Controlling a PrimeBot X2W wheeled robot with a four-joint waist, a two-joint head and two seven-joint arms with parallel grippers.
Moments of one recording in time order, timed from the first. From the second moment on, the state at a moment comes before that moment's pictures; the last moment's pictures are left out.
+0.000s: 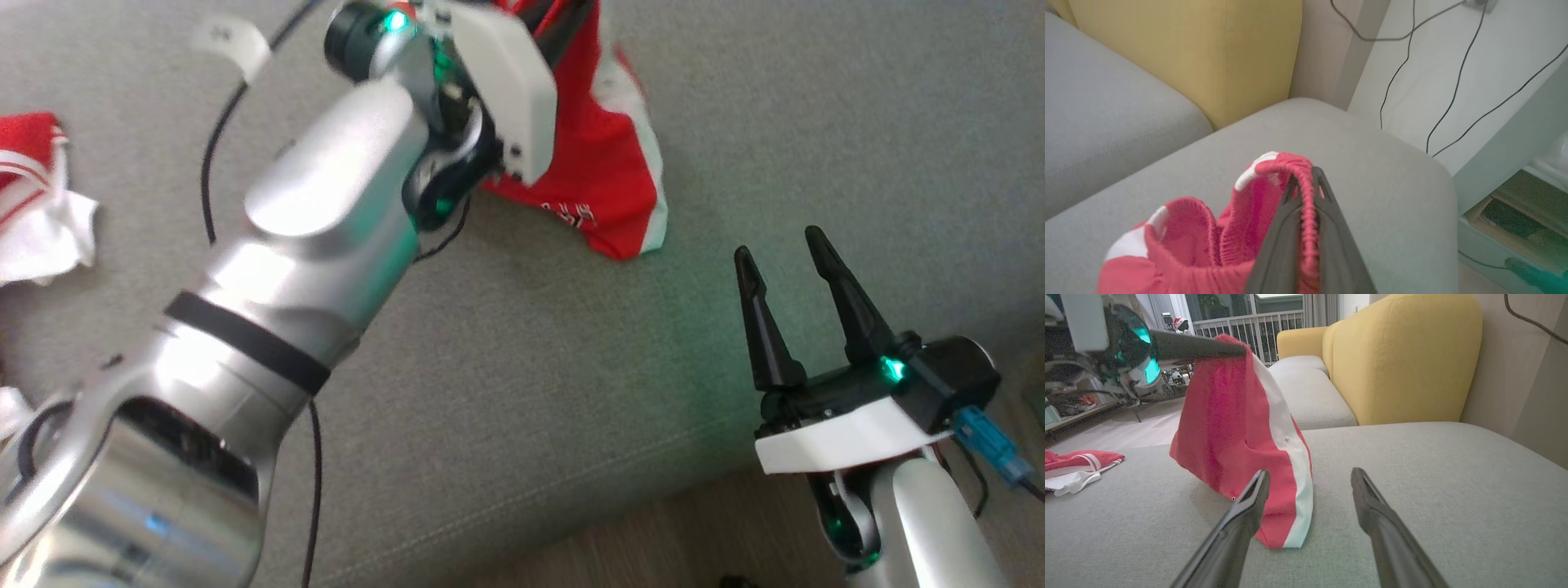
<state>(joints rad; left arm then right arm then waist) -1.15 0.04 -0.92 0.76 -0.81 -0.12 0.06 -0.11 -0.04 0.09 -0.01 0.15 0.13 -0.25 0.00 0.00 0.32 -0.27</state>
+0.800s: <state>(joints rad) -0.55 0.30 -0.96 0.37 -0.94 0.00 -0.14 -0.02 -0.04 0.04 -0.01 0.14 0.13 -0.26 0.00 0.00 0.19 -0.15</state>
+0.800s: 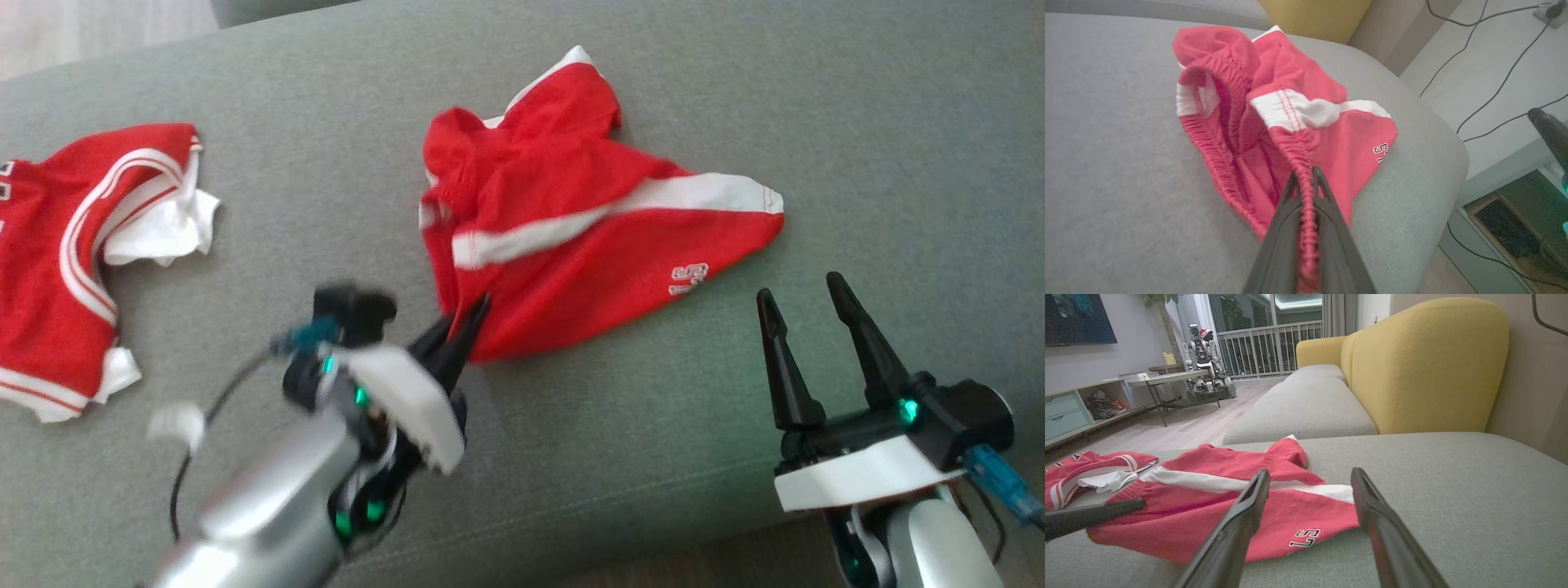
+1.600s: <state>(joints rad) -0.37 0.33 -0.95 0.27 -0.97 0.05 -0.21 0.03 -0.04 0.07 0.01 0.10 0.13 -0.26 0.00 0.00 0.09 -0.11</state>
